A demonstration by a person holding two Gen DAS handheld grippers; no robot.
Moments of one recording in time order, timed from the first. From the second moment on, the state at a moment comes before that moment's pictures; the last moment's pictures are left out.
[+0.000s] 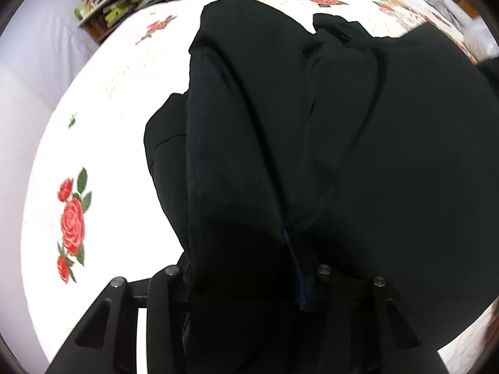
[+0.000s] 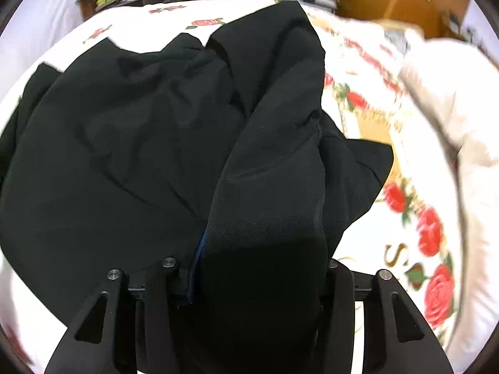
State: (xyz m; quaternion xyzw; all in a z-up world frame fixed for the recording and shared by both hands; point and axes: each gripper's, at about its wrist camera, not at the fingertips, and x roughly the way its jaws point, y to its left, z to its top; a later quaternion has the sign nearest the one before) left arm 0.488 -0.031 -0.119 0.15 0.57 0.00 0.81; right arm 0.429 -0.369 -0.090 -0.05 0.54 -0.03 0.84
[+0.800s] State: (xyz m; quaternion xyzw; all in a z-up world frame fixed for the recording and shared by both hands) left arm 0.490 -0.030 -0.115 0.12 0.55 0.05 0.83; right arm 0.423 -0.365 -0.095 -0.04 0.51 -0.07 0.85
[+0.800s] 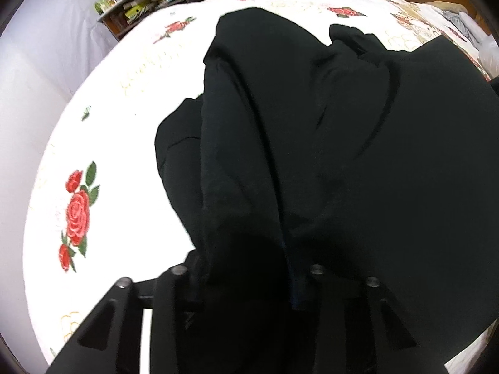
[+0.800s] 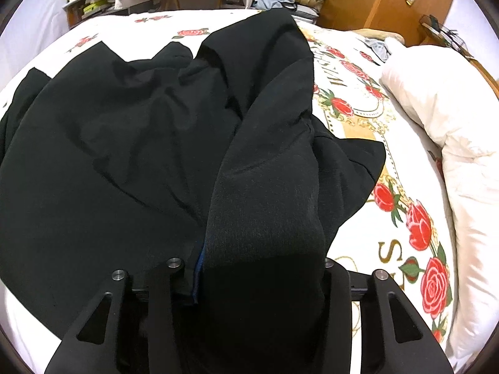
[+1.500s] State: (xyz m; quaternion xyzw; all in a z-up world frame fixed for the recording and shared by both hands) left arm 0.451 -0.012 -0.019 0.07 0.45 0.00 0.89; right arm 0.397 -0.340 -0.014 -0.07 0.42 -0.06 0.90
